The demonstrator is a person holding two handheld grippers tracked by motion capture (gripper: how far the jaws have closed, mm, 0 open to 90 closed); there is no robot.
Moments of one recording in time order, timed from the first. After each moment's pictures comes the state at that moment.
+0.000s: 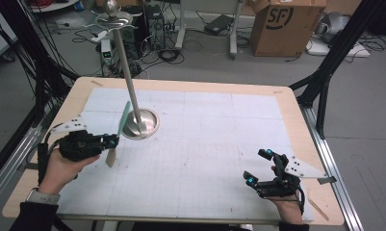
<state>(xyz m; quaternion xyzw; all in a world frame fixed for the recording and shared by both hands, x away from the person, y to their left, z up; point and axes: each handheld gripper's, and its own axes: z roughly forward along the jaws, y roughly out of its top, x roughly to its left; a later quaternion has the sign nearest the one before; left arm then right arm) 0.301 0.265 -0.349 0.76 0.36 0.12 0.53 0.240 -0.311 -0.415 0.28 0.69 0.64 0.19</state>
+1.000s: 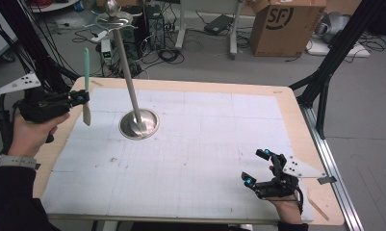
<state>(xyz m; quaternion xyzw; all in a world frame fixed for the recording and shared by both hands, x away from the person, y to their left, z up) 0.340 0.321 -0.266 0.70 0.35 0.21 0.59 0.240 -0.306 -0.412 0.27 0.70 0.64 0.18</state>
